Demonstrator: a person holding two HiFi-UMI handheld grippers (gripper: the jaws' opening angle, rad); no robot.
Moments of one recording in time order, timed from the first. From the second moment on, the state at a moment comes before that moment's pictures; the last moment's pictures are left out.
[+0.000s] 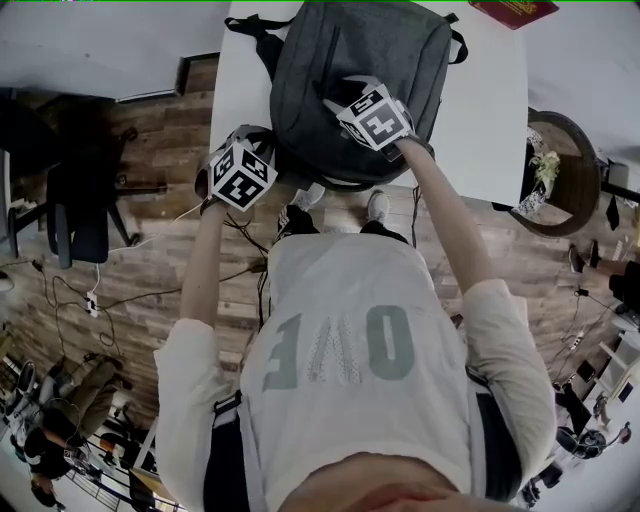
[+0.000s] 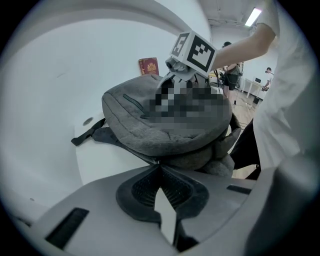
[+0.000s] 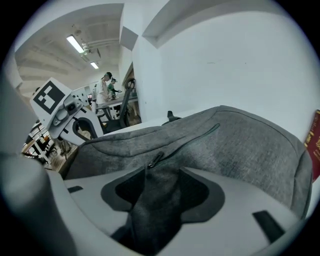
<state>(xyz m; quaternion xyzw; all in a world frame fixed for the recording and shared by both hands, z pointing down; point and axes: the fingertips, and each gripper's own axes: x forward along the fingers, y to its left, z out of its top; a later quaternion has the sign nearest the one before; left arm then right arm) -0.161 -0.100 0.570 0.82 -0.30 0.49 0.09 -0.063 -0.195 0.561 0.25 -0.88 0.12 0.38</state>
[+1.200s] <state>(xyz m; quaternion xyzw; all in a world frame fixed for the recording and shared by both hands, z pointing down) -0.091 -0.023 0.543 0.84 -0.26 0.45 0.17 -0.067 -0.186 0.562 0.24 -0.89 0.08 0.39</state>
